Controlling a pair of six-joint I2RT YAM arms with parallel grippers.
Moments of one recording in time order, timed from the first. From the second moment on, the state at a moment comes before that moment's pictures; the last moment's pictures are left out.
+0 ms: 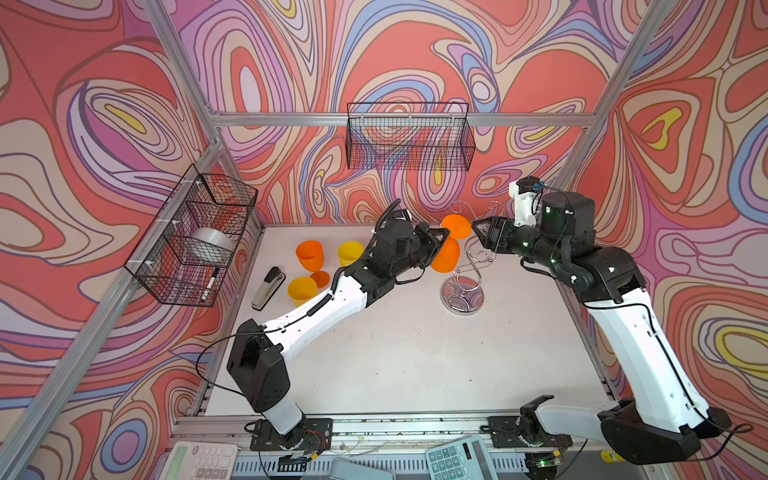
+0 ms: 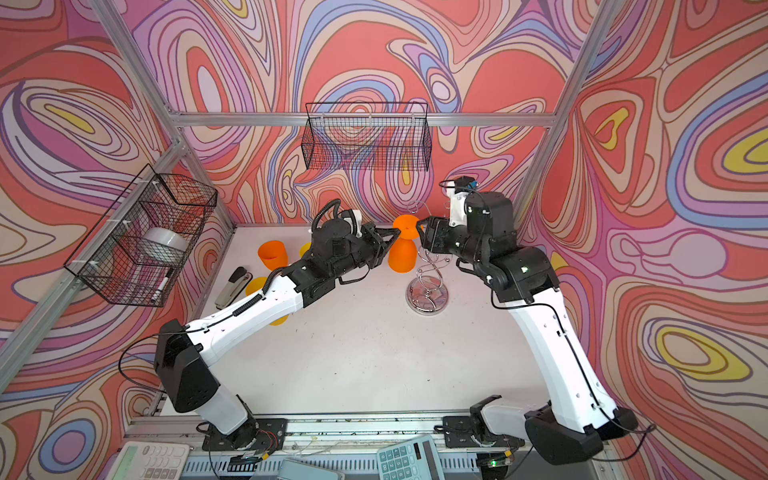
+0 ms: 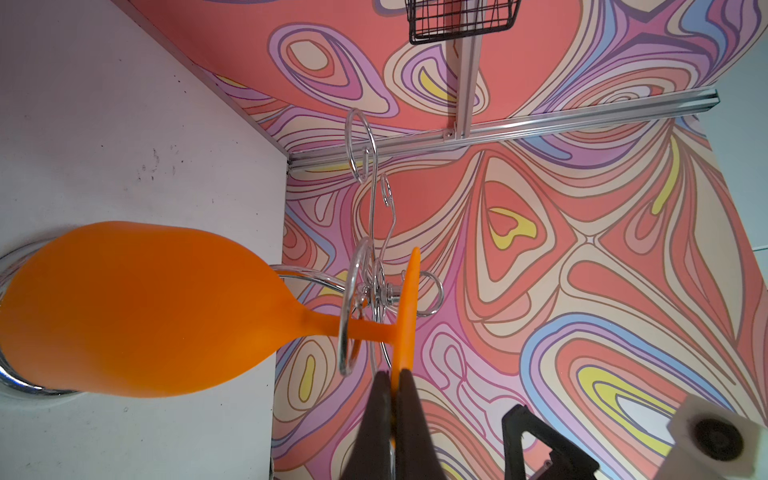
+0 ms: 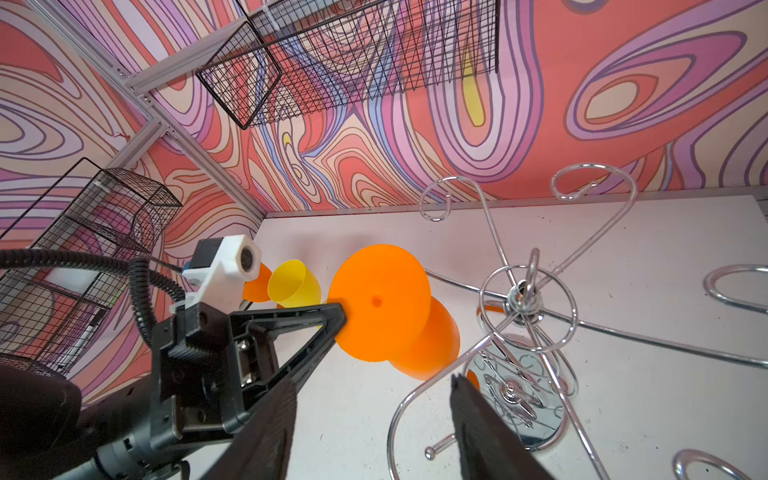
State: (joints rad) left arm -0.78 1.65 1.49 0.04 0.08 -1.42; right arm 0.38 1.28 1.77 -0.90 -0.07 0.39
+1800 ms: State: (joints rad) left arm -0.75 1.68 1.51 0.07 0.09 -1.36; right arm 0.38 1.28 1.77 -0.90 -0.06 0.37
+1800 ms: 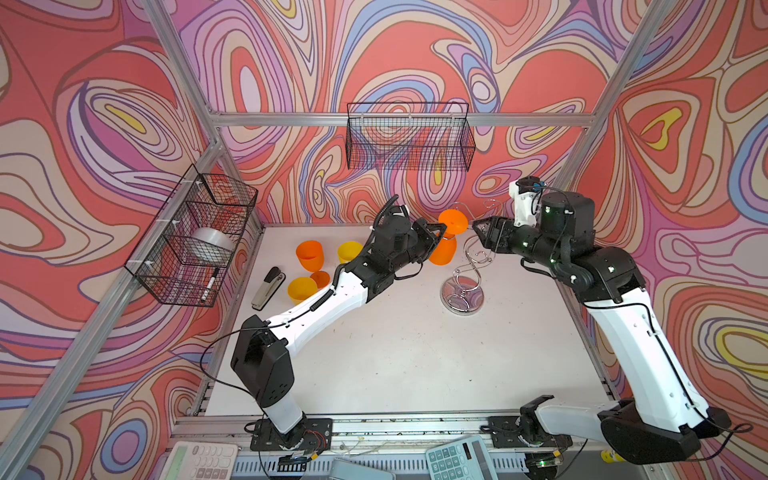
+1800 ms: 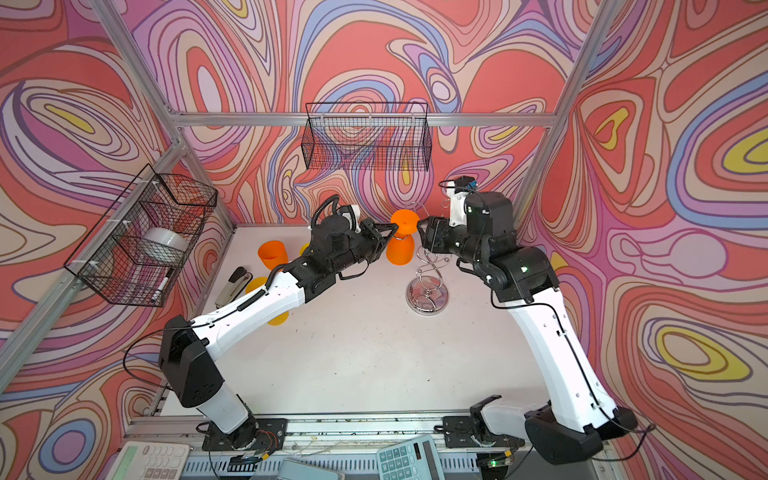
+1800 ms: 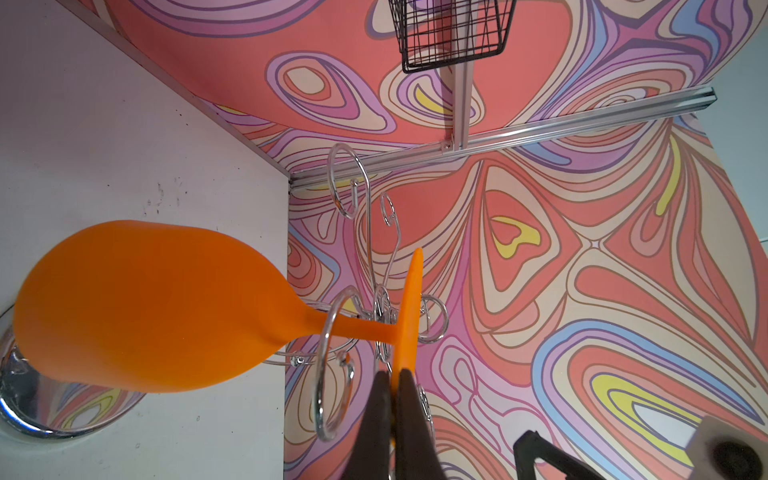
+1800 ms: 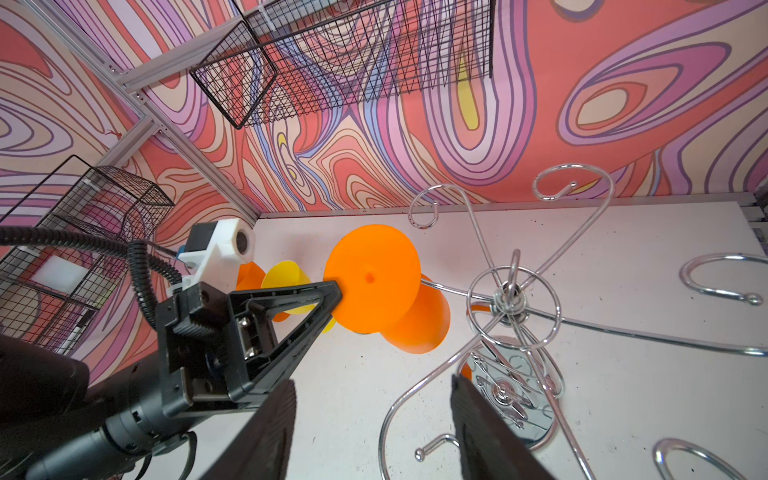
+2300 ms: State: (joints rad) left arm -0.78 1.67 1.48 0.11 0.12 -1.39; right arm 0.38 1.28 1.77 -0.90 -0.05 0.37
